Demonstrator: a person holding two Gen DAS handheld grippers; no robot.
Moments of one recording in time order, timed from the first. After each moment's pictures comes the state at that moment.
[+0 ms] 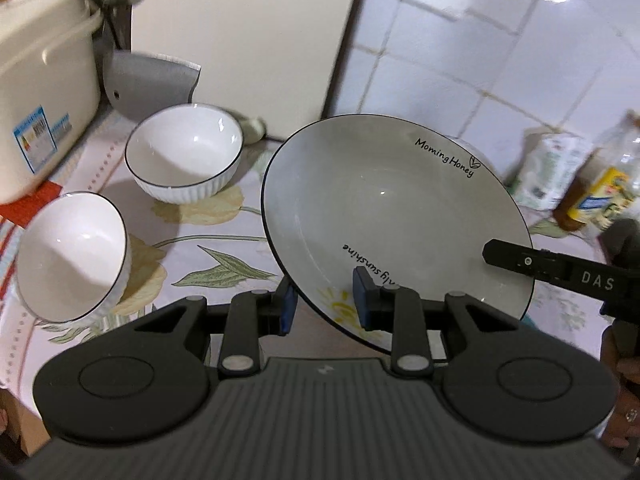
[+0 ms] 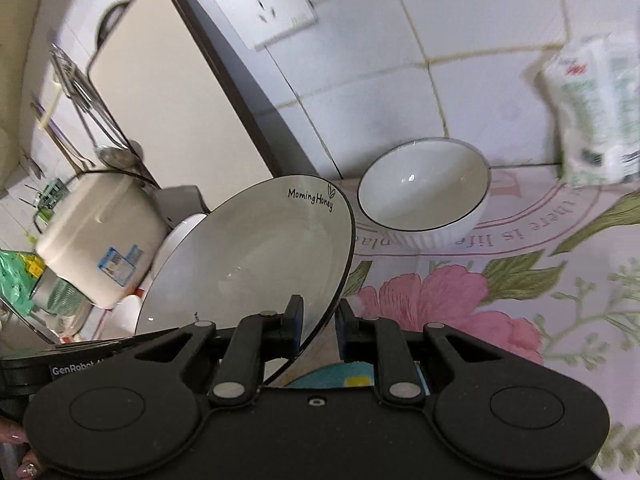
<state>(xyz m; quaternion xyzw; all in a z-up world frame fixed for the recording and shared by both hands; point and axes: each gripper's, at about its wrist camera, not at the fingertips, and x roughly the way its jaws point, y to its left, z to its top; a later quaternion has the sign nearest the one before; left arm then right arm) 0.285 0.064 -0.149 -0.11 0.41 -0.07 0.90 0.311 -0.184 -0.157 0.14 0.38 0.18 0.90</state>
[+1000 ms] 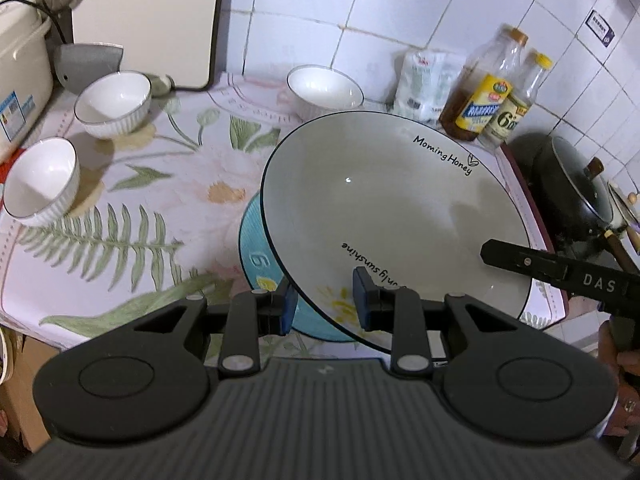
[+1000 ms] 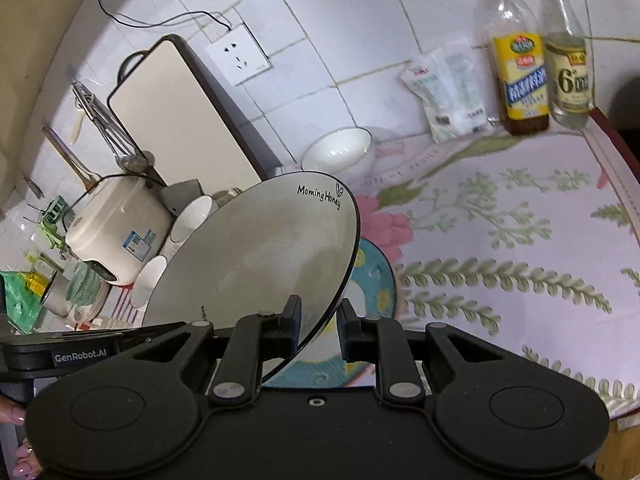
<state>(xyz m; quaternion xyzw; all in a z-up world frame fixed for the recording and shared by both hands) 0.158 -0.007 -0.118 -0.08 0.45 -0.16 0.87 0.133 -0.262 -0.110 0.16 0.38 0.12 0.90</state>
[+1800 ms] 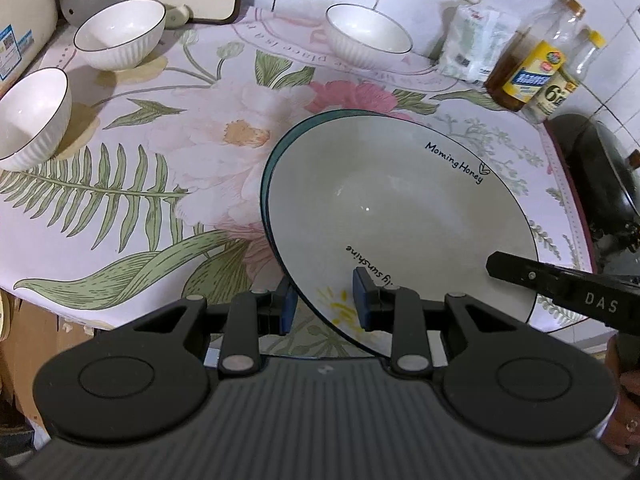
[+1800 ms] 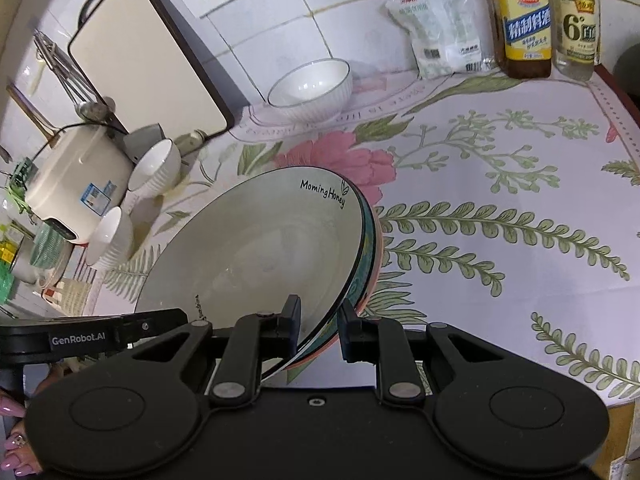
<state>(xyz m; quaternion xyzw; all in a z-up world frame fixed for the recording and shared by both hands) 0.187 -0.003 -0.183 -0.10 0.51 -0.13 0.84 0.163 -0.251 -0.165 0.14 0.45 0.10 0.87</state>
